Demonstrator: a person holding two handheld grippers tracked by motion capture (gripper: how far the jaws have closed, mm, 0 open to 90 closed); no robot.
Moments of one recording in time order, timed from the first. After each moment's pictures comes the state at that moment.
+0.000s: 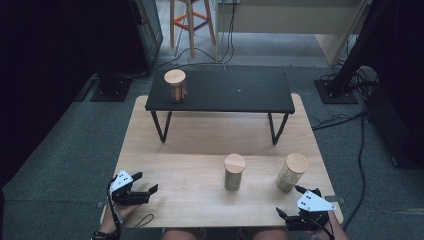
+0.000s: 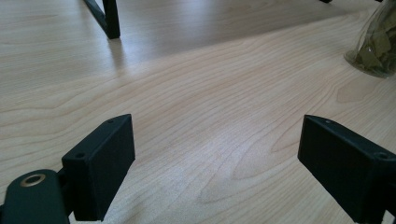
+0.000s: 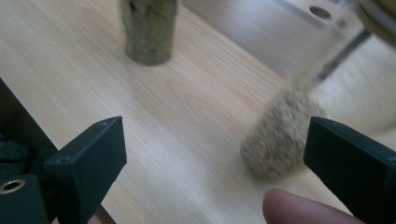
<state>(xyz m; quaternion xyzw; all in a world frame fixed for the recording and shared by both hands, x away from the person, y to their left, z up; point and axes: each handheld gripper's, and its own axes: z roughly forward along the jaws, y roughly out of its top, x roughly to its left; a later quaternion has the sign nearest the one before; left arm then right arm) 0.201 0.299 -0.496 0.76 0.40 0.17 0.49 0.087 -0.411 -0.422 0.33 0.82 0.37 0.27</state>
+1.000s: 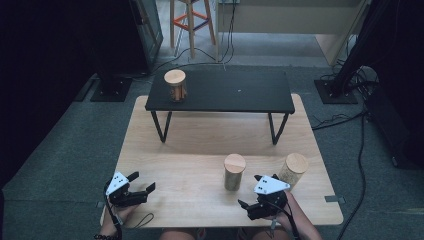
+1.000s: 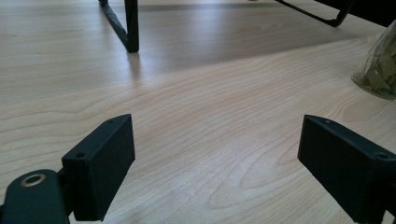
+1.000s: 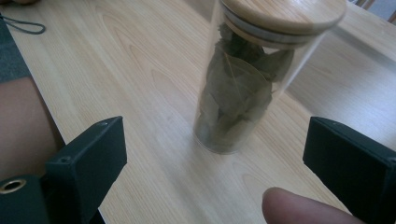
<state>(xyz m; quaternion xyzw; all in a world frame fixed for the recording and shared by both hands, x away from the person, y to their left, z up) 0.186 0.300 -0.505 0.73 0.42 0.20 0.51 0.148 -0.330 -0.392 0.29 0.85 0.40 0.20</state>
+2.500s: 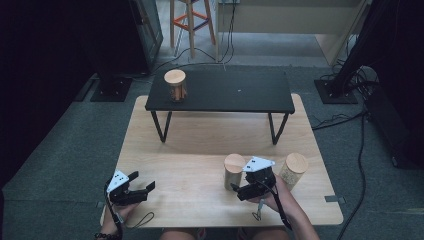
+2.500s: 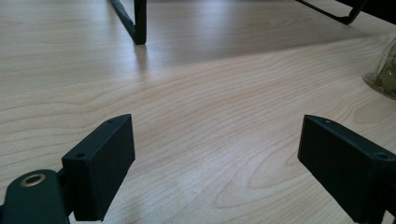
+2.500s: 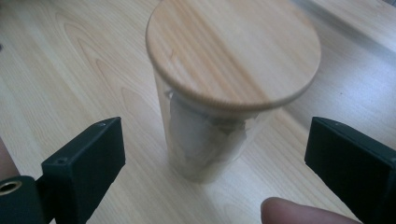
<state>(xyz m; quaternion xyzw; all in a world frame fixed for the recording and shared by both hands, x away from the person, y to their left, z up) 0.190 0.297 -0.502 0.72 0.44 0.19 0.50 0.198 -0.300 -0.372 0.33 0.85 0.37 0.19</state>
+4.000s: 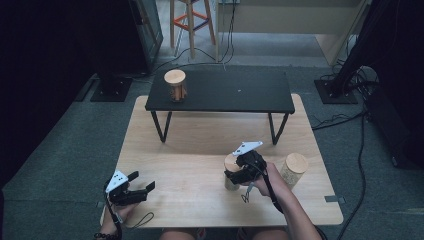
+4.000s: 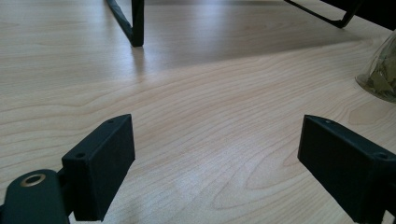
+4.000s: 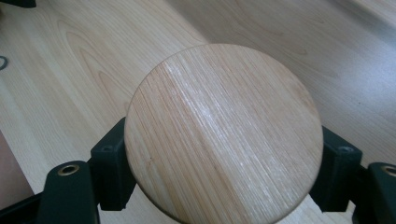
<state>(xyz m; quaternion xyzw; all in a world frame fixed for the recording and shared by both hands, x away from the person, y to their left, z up) 0.191 0.301 -0.504 0.72 0.43 0.19 0.51 0.250 -0.278 -0.342 0.34 0.87 0.33 0.14</state>
